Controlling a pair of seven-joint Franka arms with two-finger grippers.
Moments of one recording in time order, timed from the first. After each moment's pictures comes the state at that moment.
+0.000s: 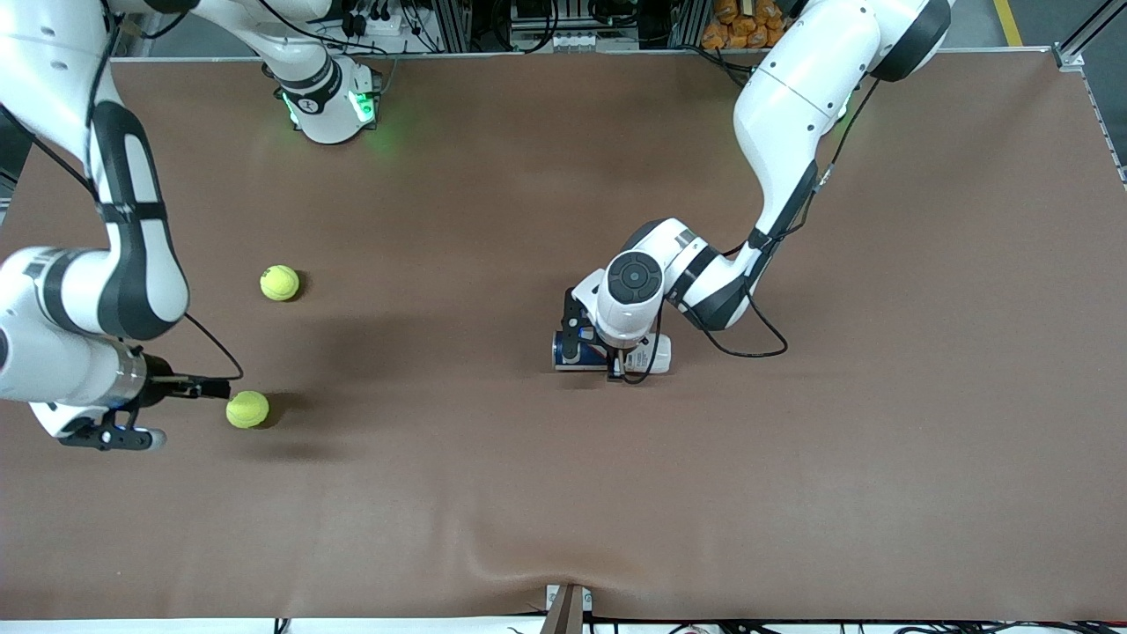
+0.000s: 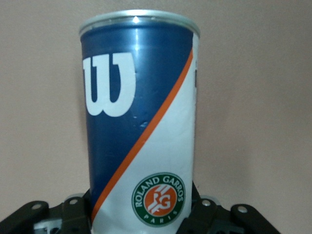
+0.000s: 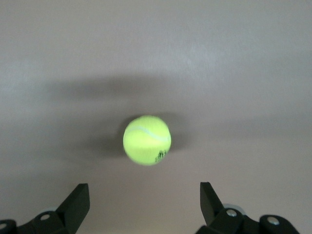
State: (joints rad) left arm -0.48 0.80 -0.23 -1.50 0.20 2.31 0.85; right arm -0.03 0.57 -0.07 -1.54 0.02 2.04 -0.03
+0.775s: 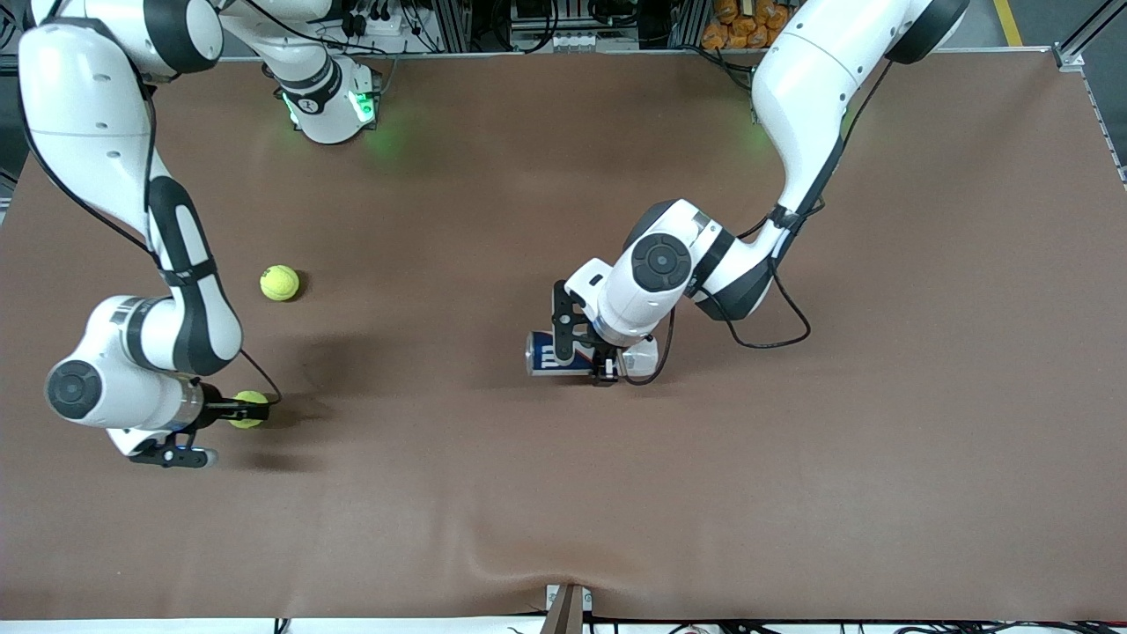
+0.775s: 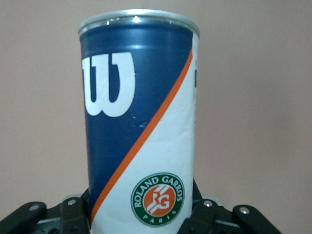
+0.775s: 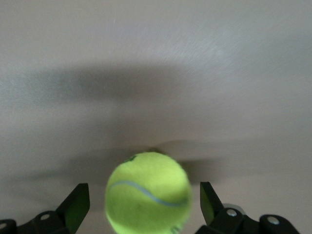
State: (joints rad) left arm -0.44 0.73 -0.29 -1.42 -0.02 2.31 0.91; right arm -0.03 0.75 -0.07 -1.57 0.09 2.22 -0.03
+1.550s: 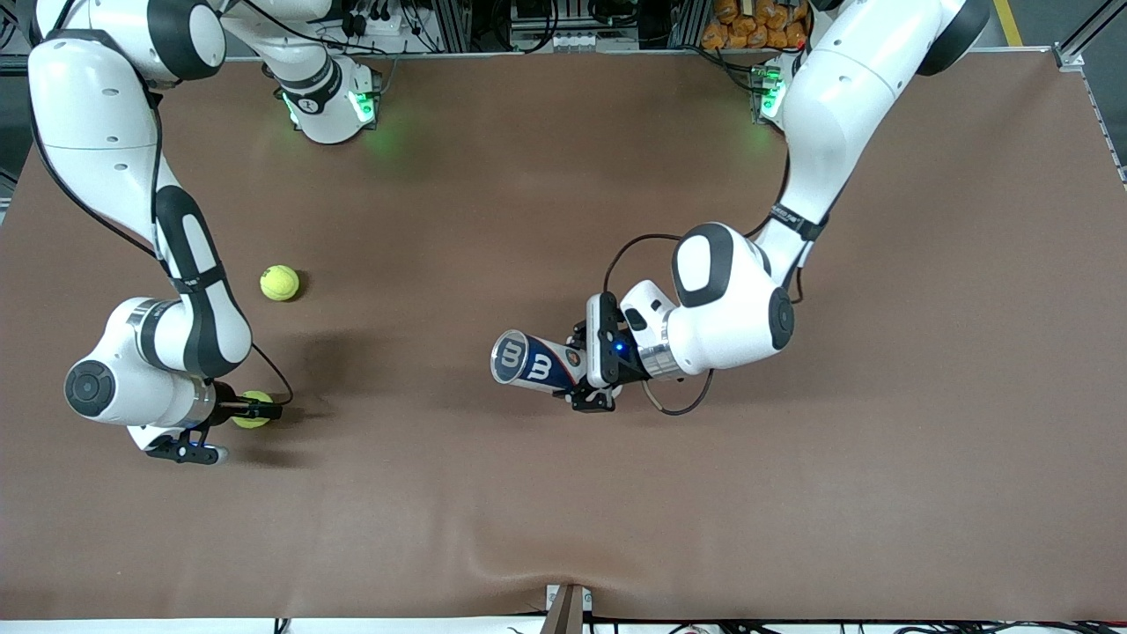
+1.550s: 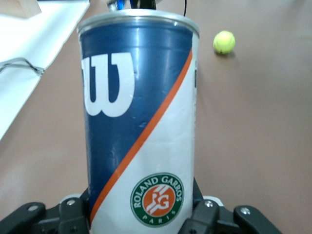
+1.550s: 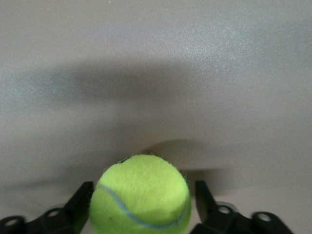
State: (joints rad) left arm -0.34 0.77 -0.31 -1.38 -0.92 2.43 1.71; right arm -0.03 0.76 -0.07 -1.58 0.11 2.24 -0.03
